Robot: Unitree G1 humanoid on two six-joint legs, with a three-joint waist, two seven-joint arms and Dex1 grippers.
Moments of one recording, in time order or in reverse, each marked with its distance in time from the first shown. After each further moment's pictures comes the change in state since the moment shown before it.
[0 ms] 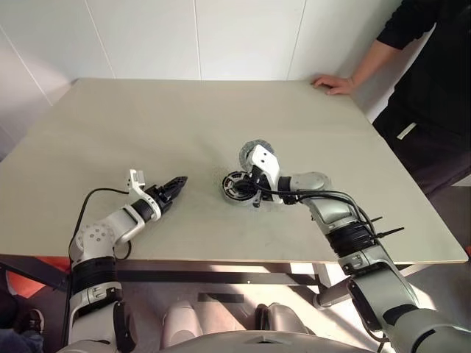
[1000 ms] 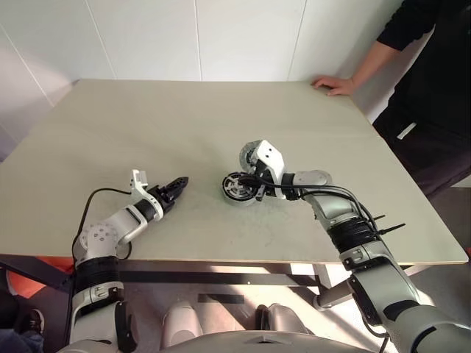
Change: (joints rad) left arm -0.001 -0.010 -0.022 0.005 0.013 -0.019 0.004; right arm -0.022 -0.031 -0.025 0.048 0.018 -0.019 -0.014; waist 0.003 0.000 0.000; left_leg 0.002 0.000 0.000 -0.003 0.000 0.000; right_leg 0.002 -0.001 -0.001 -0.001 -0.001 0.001
